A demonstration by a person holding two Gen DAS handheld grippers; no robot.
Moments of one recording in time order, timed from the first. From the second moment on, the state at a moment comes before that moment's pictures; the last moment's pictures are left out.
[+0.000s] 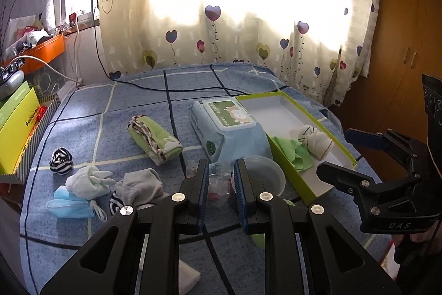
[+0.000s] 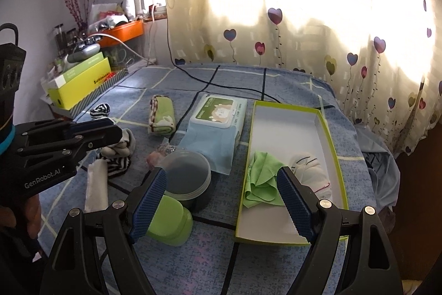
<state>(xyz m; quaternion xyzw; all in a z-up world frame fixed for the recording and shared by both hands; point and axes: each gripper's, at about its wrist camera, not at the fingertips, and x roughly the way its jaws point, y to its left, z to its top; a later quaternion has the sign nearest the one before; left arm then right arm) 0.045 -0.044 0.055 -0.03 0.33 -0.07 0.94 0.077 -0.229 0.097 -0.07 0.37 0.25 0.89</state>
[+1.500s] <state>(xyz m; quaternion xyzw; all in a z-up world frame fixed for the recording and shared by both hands) 0.012 0.058 -0.006 -0.13 0.36 0.01 0.92 0.069 -0.145 0.088 -0.11 0.37 0.37 0.85</state>
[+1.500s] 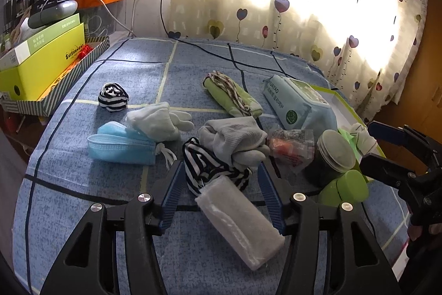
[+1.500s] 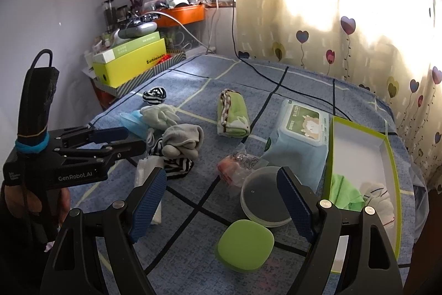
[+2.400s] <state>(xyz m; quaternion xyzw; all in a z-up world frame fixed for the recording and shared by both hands) 0.010 0.028 -0.056 -0.16 0.44 0.00 0.89 0.079 -0.136 0.080 -0.13 0.37 0.38 0.84</state>
